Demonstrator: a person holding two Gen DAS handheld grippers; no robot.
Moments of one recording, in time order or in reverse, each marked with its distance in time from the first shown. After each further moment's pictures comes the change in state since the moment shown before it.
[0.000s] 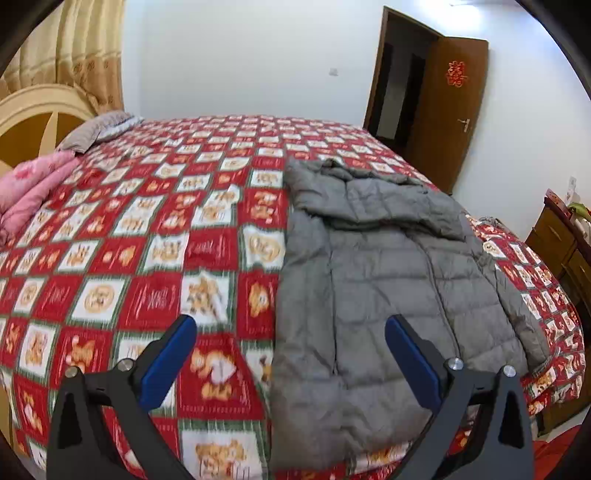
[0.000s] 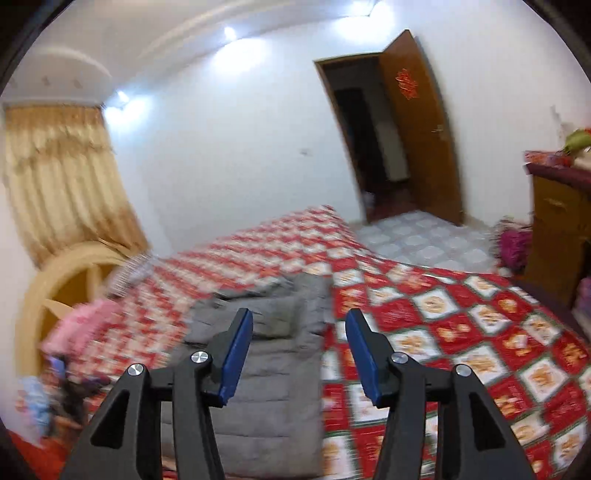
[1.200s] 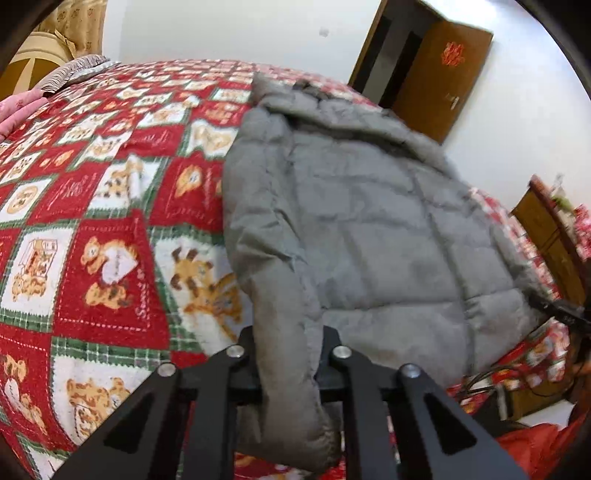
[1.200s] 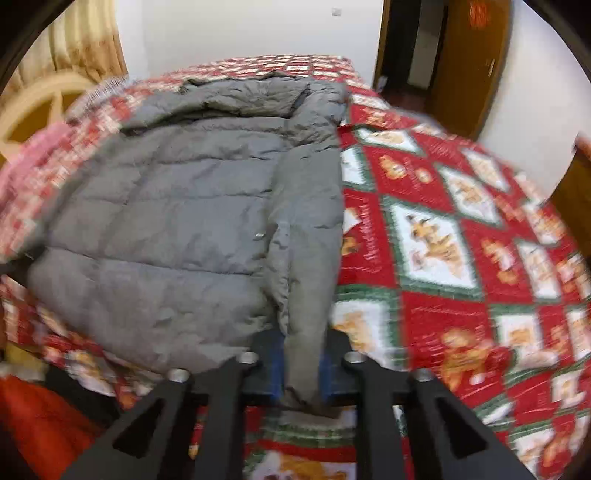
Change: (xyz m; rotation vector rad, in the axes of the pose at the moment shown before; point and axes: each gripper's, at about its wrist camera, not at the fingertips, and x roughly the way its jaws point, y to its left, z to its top) left arm 0.048 -0.024 -0.079 -0.067 0.135 -0.184; right arm 0.174 -0.011 -0.195 -0.191 0.616 -0.242
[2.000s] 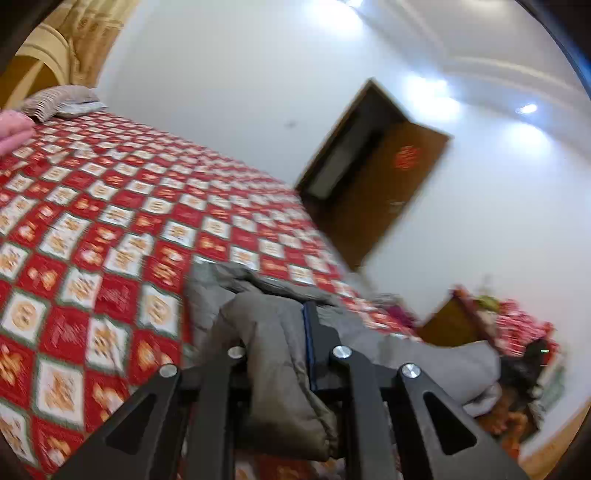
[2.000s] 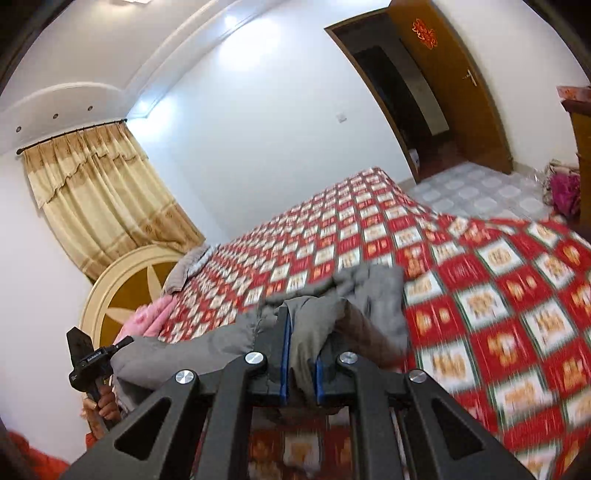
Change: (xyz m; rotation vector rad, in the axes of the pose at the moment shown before) left arm -0.129 -0.027 0.159 -0.130 -0.278 -0.214; right arm -0.179 -0.055 0.104 0.257 -0.481 0.402
